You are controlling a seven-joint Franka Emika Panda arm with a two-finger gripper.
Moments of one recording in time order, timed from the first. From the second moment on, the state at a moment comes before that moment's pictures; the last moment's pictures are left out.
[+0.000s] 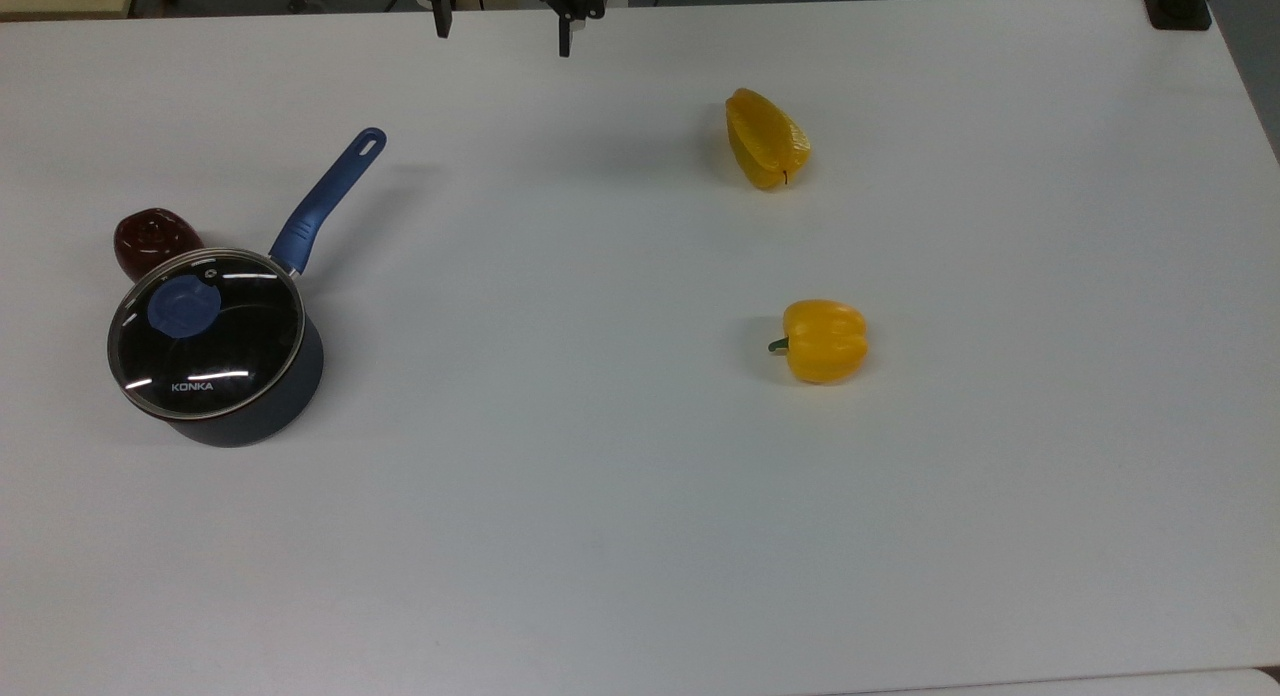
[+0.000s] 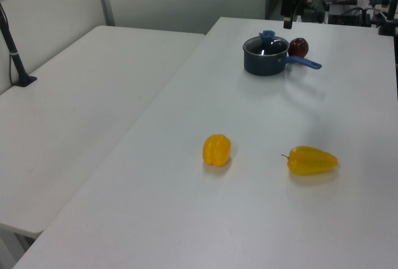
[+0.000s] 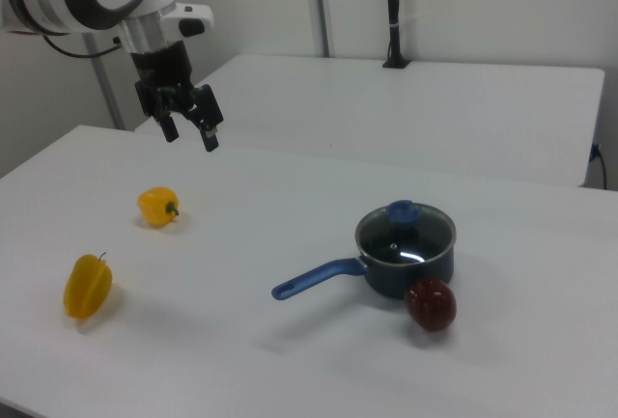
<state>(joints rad) 0.05 0.06 0.04 -1.58 -0.07 1.68 0.16</state>
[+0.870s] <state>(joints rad) -0.01 0.06 -0.01 -1.58 -0.07 1.75 0.16</state>
